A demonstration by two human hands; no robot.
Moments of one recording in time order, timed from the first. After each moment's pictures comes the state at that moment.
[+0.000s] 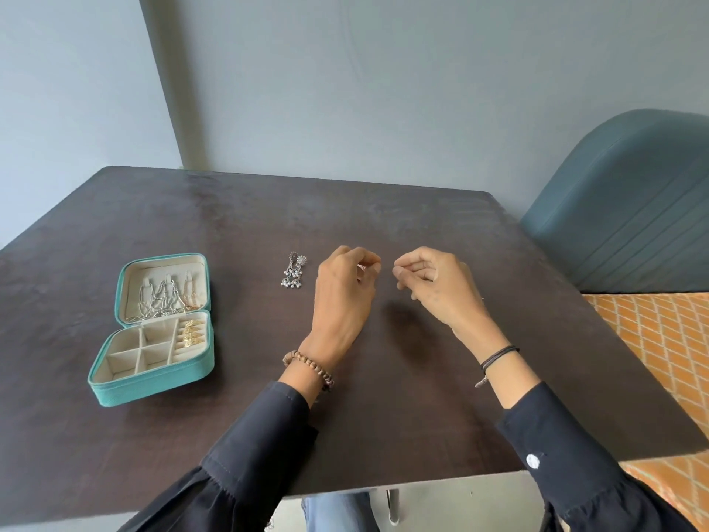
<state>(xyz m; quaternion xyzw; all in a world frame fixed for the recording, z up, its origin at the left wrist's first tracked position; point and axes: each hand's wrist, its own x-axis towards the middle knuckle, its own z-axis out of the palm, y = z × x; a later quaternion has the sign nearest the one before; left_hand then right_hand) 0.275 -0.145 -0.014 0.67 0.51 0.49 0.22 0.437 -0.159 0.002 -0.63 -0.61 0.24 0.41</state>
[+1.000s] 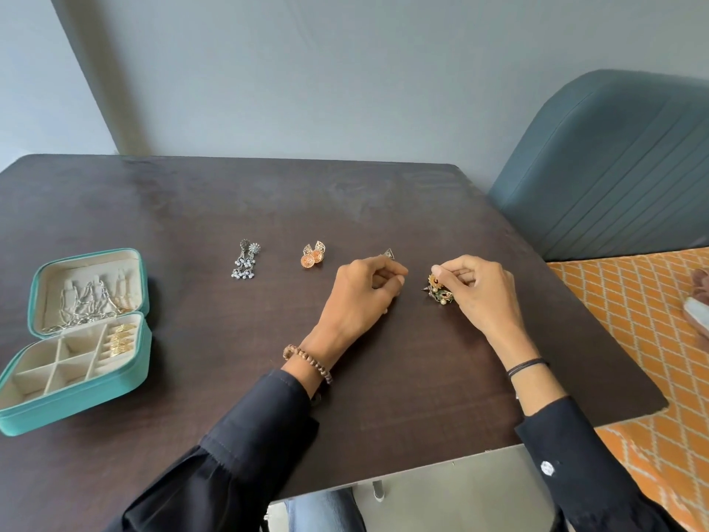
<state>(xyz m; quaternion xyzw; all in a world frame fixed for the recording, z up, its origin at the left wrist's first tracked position) 0.335 -0.153 -0.033 0.71 0.41 0.39 0.42 0.533 -0.194 -0.028 -0.73 -0.54 0.10 0.41</state>
